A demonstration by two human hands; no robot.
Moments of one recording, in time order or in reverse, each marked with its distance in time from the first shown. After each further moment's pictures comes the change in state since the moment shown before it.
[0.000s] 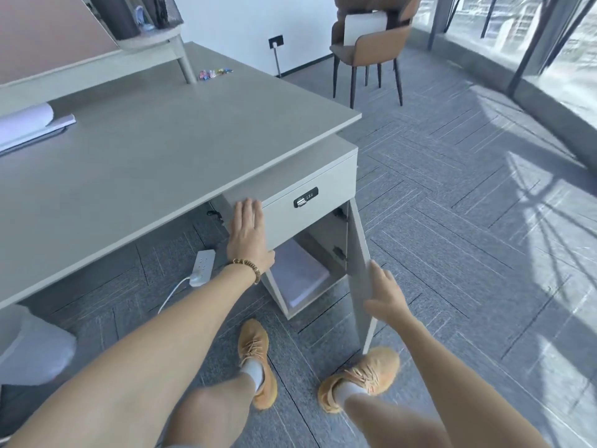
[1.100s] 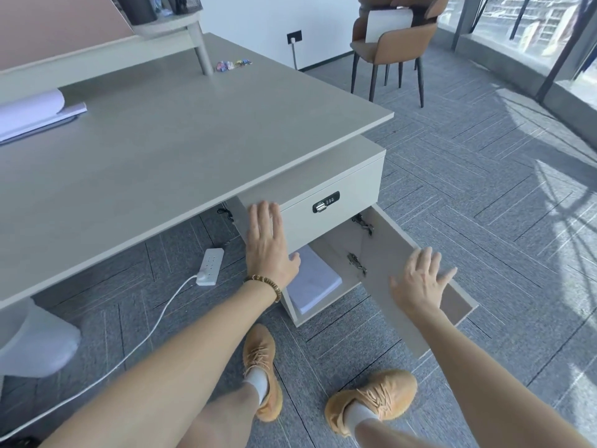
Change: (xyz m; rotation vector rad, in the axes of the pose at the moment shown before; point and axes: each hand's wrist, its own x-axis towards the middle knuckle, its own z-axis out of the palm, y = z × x) left_hand 0.009 0.003 0.028 0.013 0.113 -0.031; right_hand 0.071 0.004 -0.005 -0.538 0.244 0.175
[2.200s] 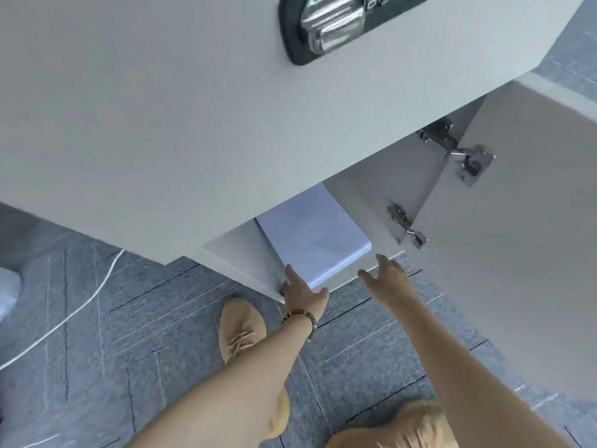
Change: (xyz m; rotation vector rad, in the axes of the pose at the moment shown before) left_hand -0.016 0.013 0.420 -0.663 -0.599 -0.857; right_hand 0.160 -0.106 0.292 0.445 -0.566 -0.142
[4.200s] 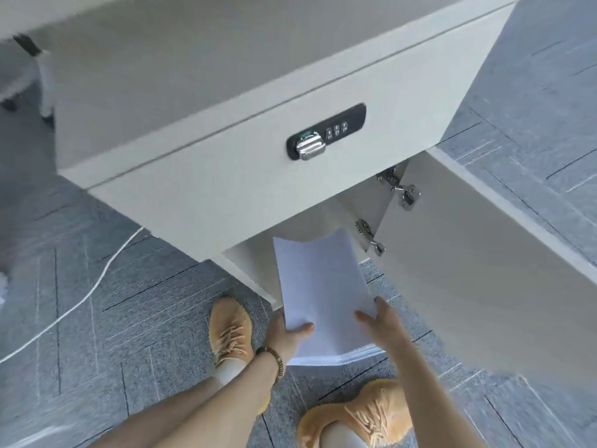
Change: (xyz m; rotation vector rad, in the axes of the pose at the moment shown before) left_hand -0.085 -0.028 -0.030 -0.305 -0.230 -0.022; right_hand -0.086 0.044 -0.022 0.387 -0.045 0.137
